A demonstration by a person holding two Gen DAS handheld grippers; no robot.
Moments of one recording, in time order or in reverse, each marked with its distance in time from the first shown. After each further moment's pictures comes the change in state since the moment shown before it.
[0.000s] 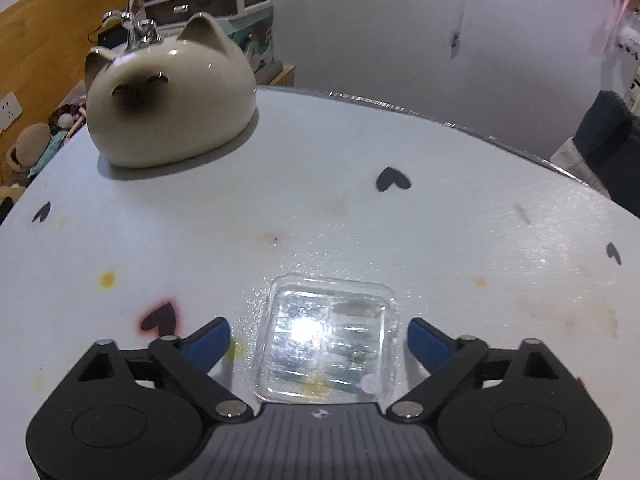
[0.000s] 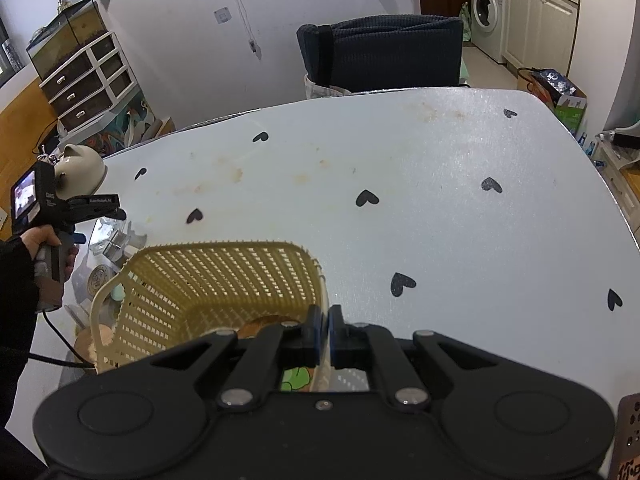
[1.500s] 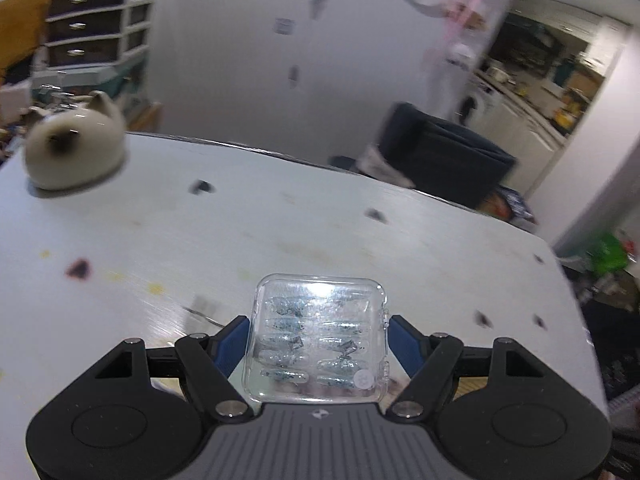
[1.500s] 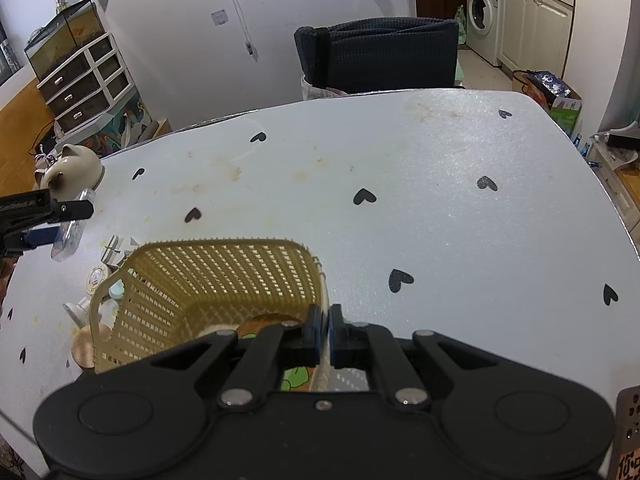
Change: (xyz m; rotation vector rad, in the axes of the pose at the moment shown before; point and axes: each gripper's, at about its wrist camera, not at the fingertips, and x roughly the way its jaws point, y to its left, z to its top) left arm -0.171 -0.047 -0.071 0.125 -0.076 -0.435; right arm -0.004 0.002 -0.006 -0.001 -0.012 -0.015
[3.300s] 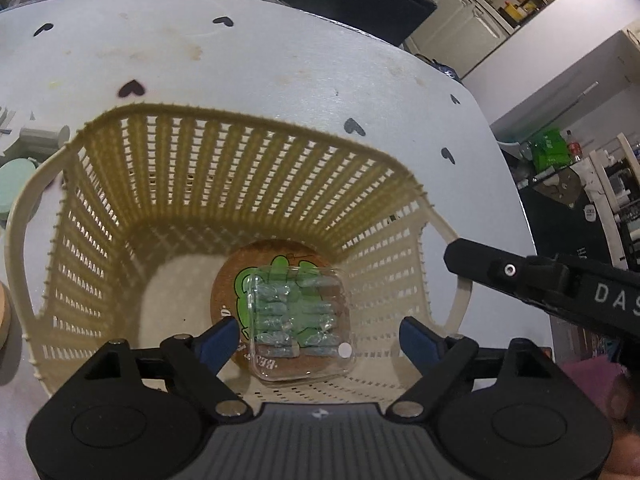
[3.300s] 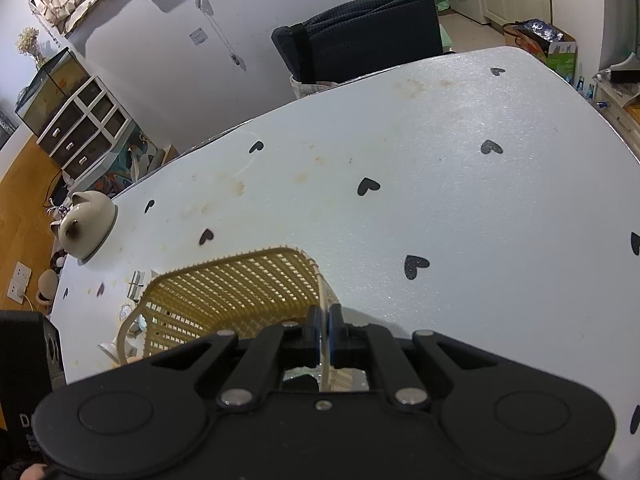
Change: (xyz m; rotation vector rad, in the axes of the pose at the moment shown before) left arm 0.070 -0.119 -0.106 0.022 0.371 -0.193; right arm 0.007 -0.026 0.003 0.187 0.025 0.107
